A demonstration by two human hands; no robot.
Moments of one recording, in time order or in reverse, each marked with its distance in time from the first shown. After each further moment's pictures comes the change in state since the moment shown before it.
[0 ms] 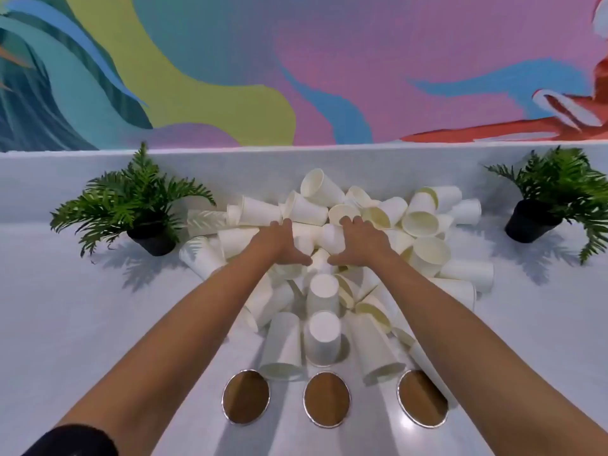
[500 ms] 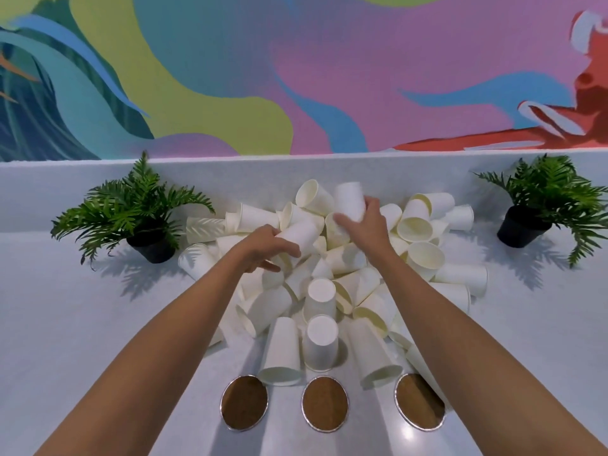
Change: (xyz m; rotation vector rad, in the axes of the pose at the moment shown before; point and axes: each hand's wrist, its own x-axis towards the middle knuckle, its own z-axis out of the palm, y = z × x) left_hand -0.015 -0.021 -0.013 -0.934 -0.140 -0.118; right_hand -0.006 -0.001 -0.022 0.944 0.390 0.209
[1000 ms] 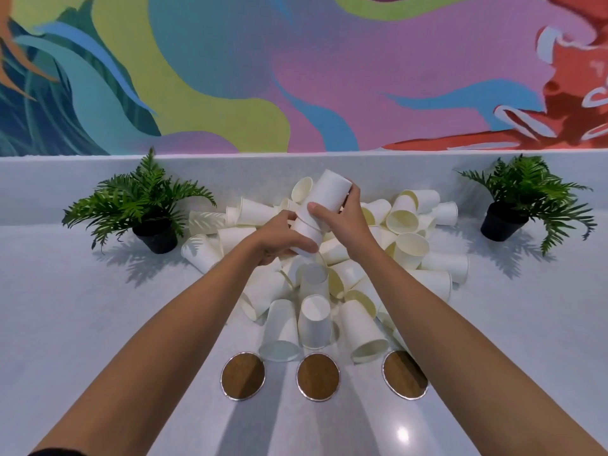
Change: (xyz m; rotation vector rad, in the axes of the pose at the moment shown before) left_hand -0.043 0.014 0.027 -0.153 -0.113 0.175; right_hand -0.056 -0.036 -0.001 0.320 -0.129 -0.086
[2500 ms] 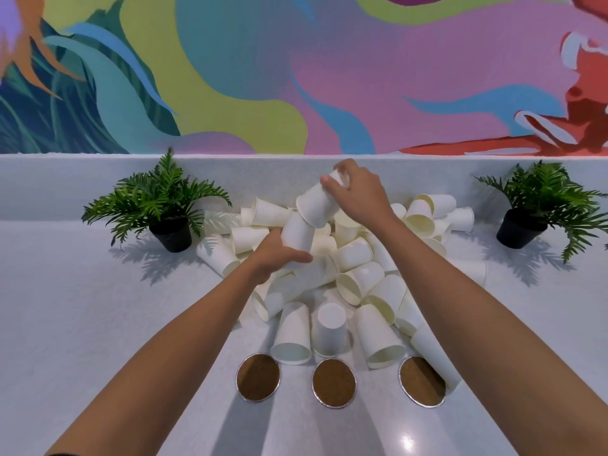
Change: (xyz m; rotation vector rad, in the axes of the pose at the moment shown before) left_hand 0.000 -0.051 -0.022 -0.025 0.162 0.083; right_hand 0.020 -0.048 0.006 -0.659 0.025 -0.250
